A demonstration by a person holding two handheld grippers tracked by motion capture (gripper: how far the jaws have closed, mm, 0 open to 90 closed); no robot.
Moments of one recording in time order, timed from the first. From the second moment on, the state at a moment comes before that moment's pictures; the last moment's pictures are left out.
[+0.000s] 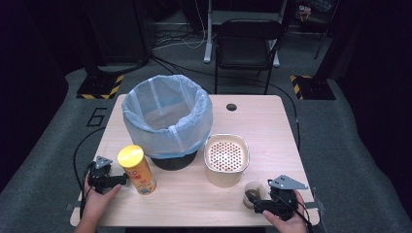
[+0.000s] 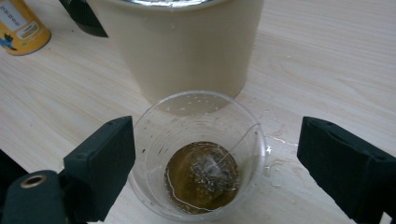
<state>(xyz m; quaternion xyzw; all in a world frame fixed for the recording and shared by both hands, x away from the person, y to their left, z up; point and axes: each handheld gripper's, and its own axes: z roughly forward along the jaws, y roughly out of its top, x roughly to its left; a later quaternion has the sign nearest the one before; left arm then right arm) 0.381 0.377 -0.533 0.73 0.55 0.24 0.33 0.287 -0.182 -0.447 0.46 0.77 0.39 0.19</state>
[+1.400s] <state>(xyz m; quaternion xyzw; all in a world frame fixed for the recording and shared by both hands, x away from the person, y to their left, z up) 0.381 0.377 -0.533 0.72 0.55 0.24 0.33 0.298 -0.240 -0.459 0.50 0.76 0.35 0.22</state>
